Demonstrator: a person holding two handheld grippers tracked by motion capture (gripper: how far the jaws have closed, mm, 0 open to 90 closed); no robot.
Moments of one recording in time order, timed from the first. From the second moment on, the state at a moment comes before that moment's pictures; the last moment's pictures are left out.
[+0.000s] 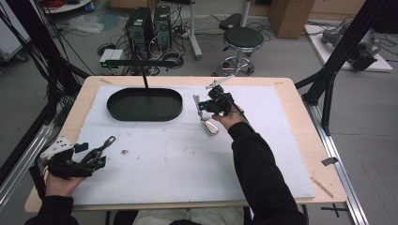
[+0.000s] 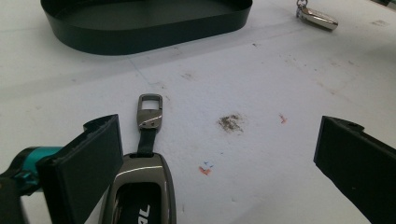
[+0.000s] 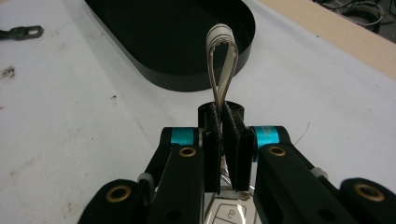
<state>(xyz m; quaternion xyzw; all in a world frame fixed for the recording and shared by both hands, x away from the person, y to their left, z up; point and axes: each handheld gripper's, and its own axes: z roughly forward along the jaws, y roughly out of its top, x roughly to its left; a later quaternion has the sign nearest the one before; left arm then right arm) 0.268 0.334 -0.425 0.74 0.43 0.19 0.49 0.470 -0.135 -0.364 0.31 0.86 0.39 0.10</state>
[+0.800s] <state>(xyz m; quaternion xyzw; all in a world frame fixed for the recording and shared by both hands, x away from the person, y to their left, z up) 0.268 0.334 -0.425 0.73 0.43 0.19 0.49 0.463 -0.133 -0.309 0.28 0.83 0.47 0.13</state>
